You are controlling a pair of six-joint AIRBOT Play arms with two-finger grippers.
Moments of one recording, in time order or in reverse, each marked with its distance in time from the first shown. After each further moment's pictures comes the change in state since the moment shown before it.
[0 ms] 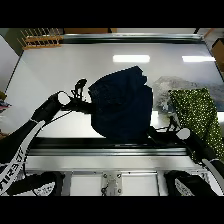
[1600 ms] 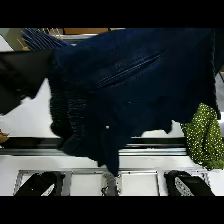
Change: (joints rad) left arm -0.154 0.713 0.341 0.071 0.054 -0.343; right arm -0.156 0.012 1.641 -0.173 0.455 -0.226
